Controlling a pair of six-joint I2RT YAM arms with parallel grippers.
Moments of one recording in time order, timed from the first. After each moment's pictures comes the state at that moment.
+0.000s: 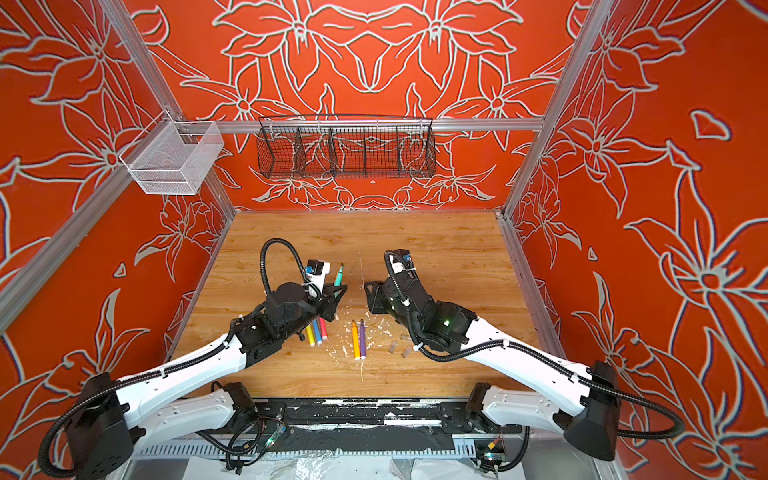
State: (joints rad) left arm -0.72 1.05 0.62 0.12 -0.13 -0.32; right arm 0.98 1.09 0.97 -0.42 0.33 0.82
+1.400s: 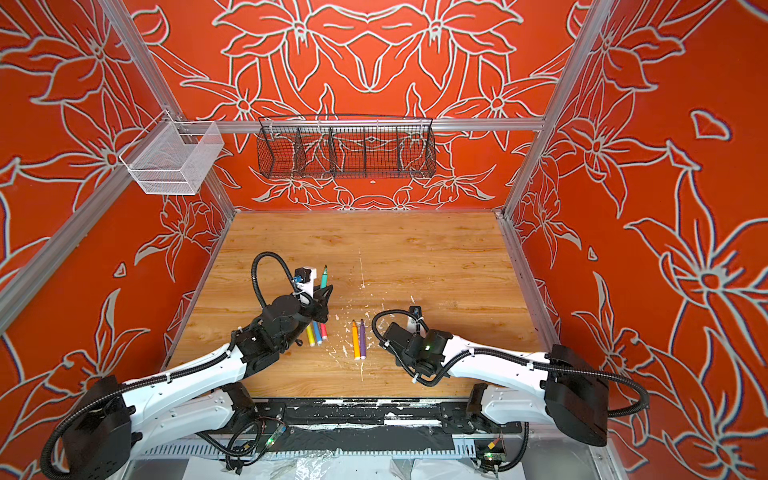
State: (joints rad) left arm -0.72 1.02 0.46 0.28 -0.33 -0.28; right arm 1.06 1.20 0.62 -0.68 0.38 1.06
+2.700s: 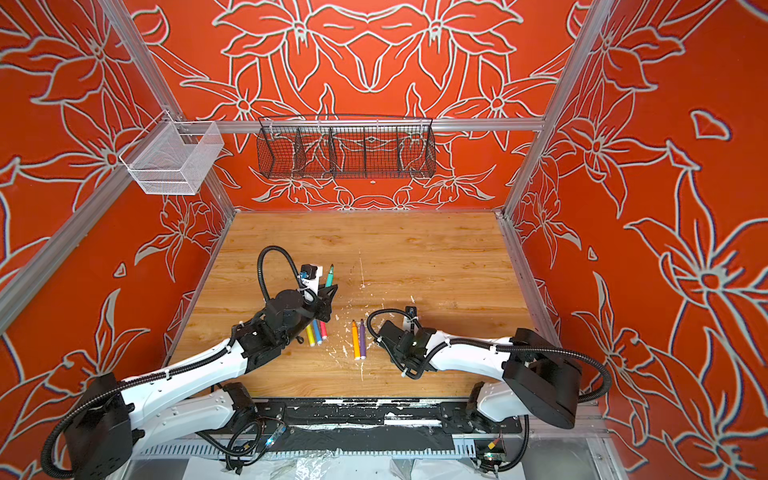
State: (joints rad) left arm -0.72 1.04 0.53 0.19 -0.28 -0.27; right arm 1.02 1.37 0.60 -0.52 0.36 1.07
